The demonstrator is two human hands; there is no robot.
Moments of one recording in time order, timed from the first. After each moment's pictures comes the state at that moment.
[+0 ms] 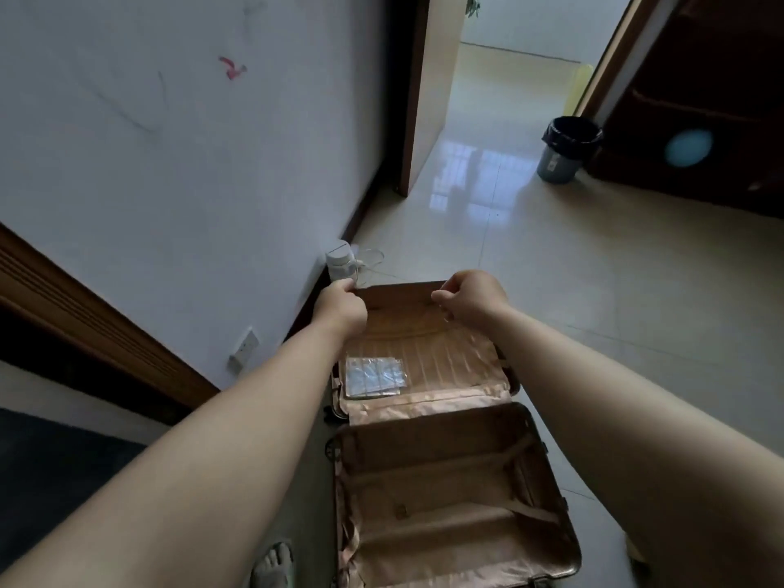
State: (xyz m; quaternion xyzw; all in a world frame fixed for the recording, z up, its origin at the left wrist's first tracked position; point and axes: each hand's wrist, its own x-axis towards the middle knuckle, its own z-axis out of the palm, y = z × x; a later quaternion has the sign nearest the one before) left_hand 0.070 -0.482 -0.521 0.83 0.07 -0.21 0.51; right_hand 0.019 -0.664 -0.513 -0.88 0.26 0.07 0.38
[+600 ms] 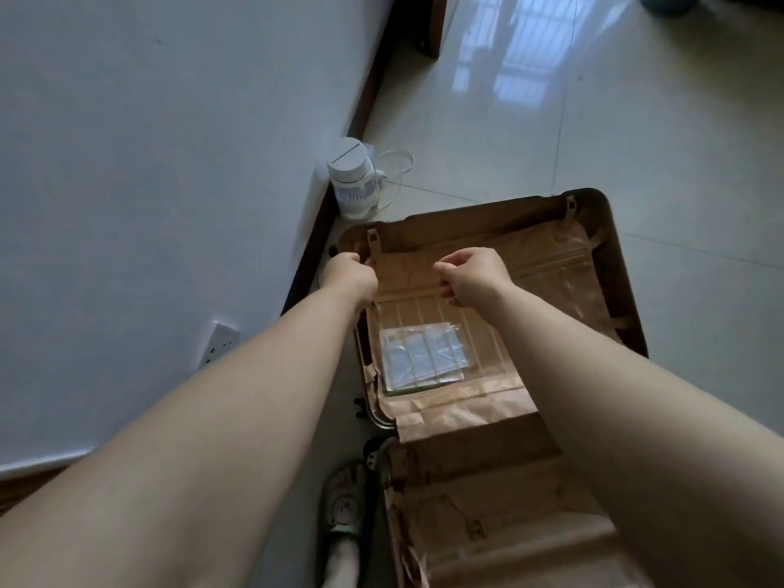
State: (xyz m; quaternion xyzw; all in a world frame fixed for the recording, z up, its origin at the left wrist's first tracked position) left_hand 0.311 -0.488 -0.854 0.83 0.15 -0.32 0.43; right_hand 0.238 -0.636 -0.836 -0.74 0.40 0.13 0.52
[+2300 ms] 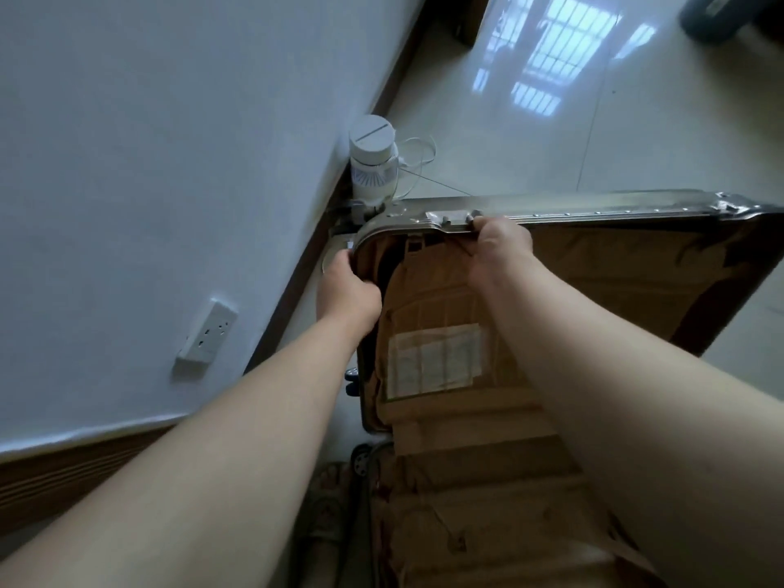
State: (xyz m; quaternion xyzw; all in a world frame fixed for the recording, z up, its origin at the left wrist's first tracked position) left_hand 0.296 -0.452 -0.868 0.87 0.12 -0.23 0.43; right_hand 0.302 -0.612 -0.848 -0.43 0.52 -0.05 0.73
